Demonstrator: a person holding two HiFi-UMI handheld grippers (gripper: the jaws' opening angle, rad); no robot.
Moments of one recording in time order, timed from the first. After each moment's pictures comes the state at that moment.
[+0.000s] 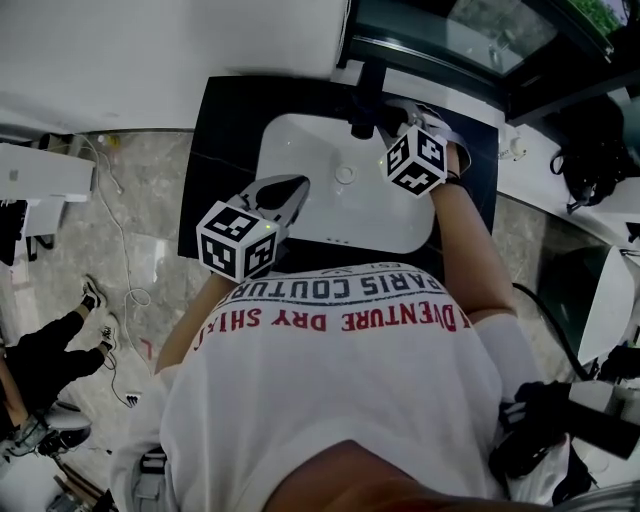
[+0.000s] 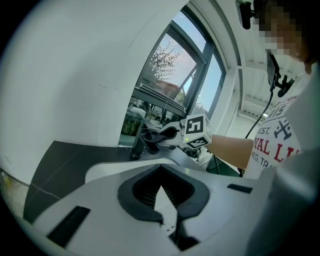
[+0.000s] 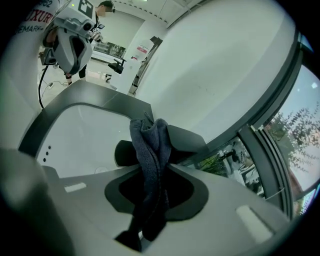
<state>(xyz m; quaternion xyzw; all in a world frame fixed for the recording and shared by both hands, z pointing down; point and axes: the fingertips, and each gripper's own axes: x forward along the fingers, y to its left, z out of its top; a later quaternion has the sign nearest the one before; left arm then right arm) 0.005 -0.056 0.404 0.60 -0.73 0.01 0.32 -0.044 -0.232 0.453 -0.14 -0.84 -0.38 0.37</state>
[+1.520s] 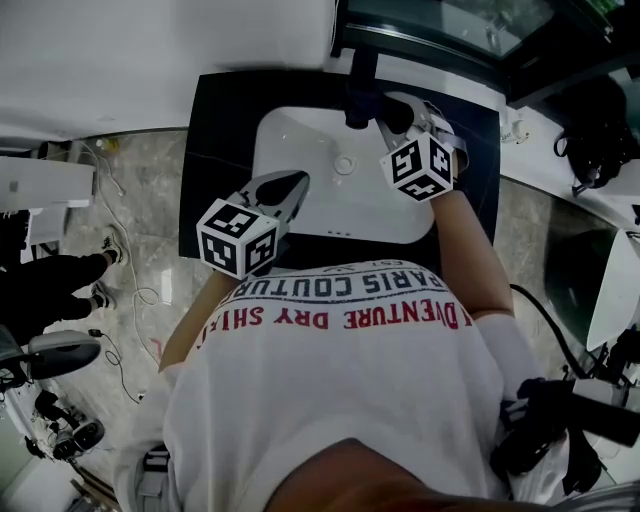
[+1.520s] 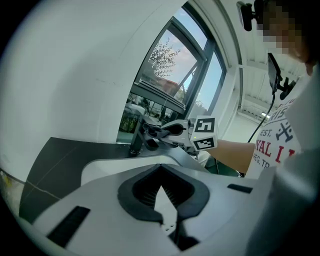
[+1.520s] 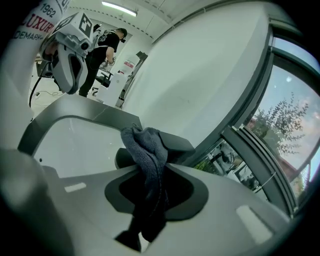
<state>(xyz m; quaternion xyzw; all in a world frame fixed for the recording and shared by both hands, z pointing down) 0.009 -0.068 0.418 0.61 -0.72 0.01 0.33 -0.034 -0.235 0.434 -0.09 -0.89 -0.35 0.28</state>
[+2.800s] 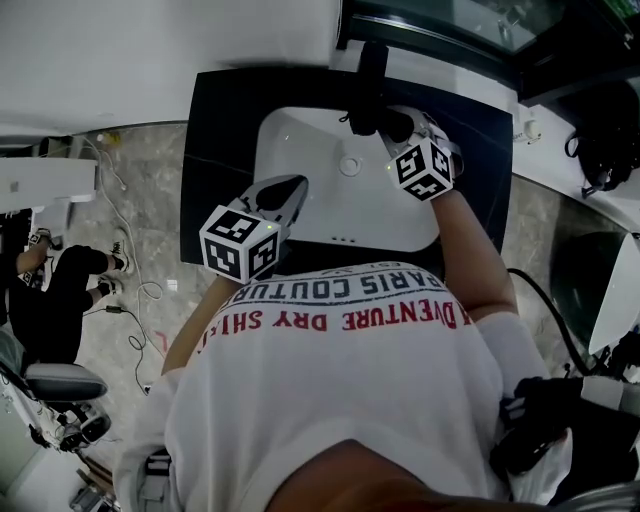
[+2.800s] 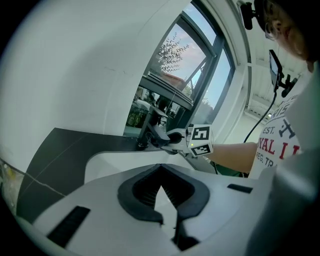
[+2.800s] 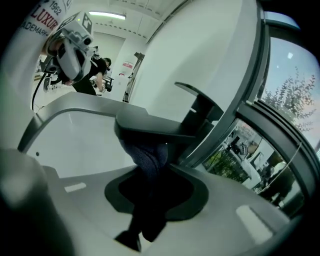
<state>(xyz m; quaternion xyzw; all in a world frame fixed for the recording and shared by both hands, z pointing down) -0.014 -0.073 0.453 0.58 -0.73 0.02 0.36 -0.047 -0.249 0.523 -0.13 -0.90 -0.28 0.31</state>
